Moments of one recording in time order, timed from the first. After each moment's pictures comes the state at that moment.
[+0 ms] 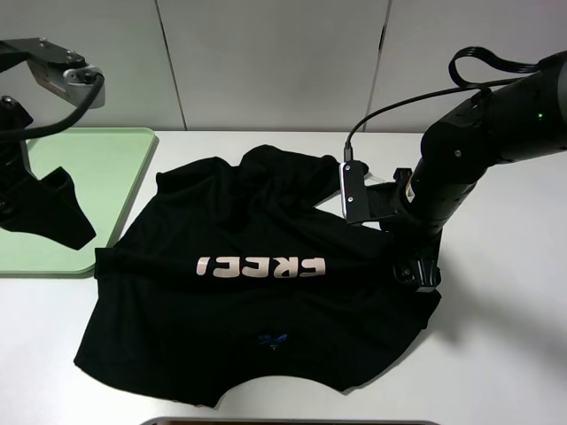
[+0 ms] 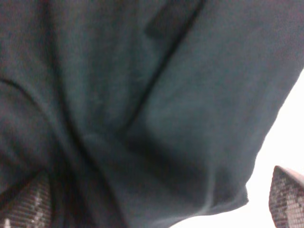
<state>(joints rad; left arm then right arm) -0.34 1.25 -0.98 -0.09 1.06 0.37 0.49 1.79 -0.87 -0.23 0.50 -0.88</state>
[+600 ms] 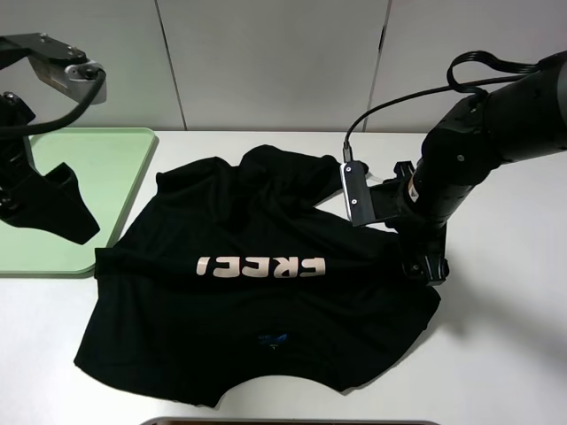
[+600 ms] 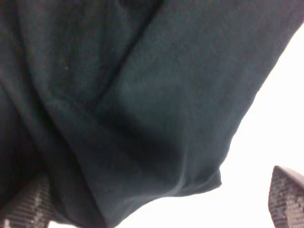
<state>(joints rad) -0.34 1.25 -0.98 -0.09 1.04 0.37 0.49 1.79 -0.87 -0.35 0.50 -0.85</state>
